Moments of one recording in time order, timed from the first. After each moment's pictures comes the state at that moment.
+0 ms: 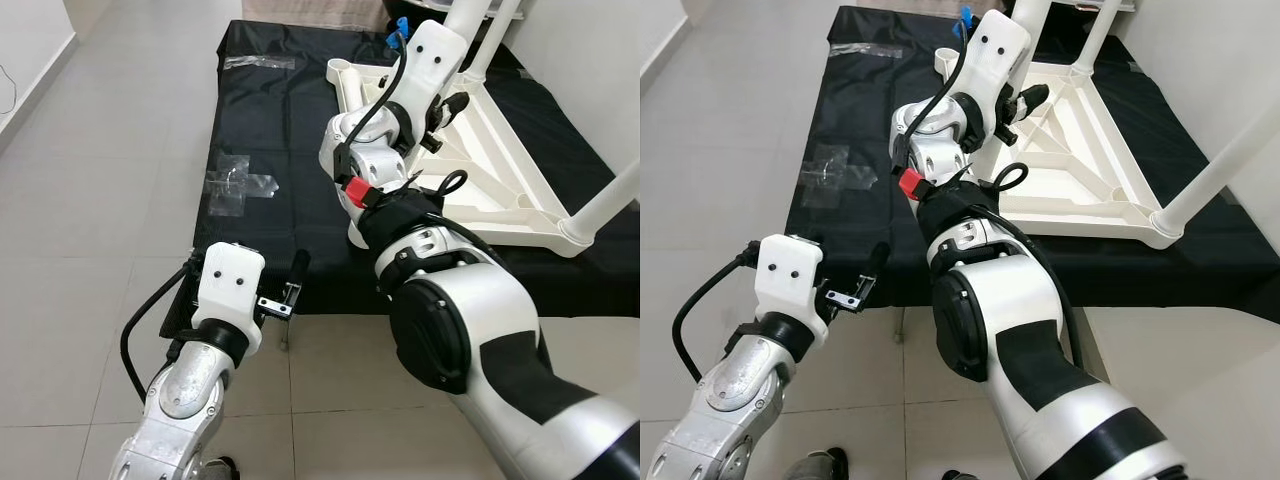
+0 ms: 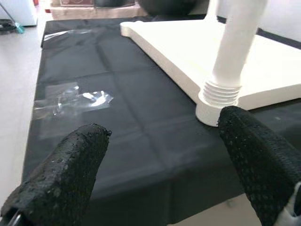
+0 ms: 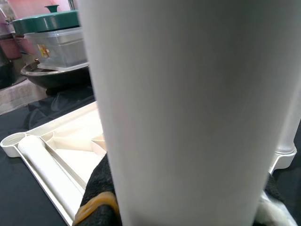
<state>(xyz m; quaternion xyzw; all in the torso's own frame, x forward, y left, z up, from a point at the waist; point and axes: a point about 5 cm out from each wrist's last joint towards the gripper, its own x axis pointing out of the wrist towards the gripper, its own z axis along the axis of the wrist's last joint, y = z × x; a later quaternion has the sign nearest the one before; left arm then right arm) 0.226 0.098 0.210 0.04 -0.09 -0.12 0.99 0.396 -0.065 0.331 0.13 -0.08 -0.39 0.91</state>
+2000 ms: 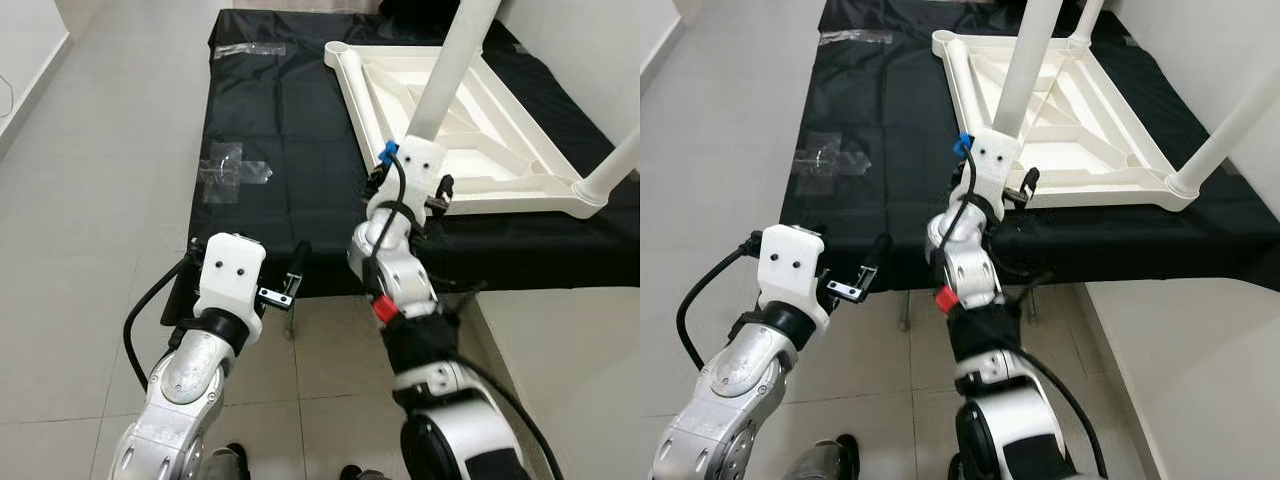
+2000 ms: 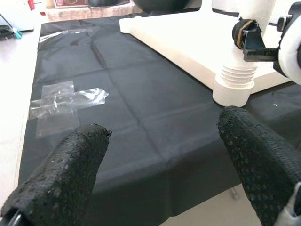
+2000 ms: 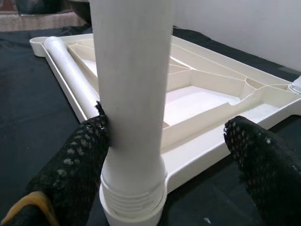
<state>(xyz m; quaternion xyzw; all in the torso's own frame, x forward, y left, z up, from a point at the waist) 0.238 0.104 0.212 0.04 -0.10 -0.11 0.99 0.365 -0.085 0.235 0.05 -0.05 -0.24 0.97</state>
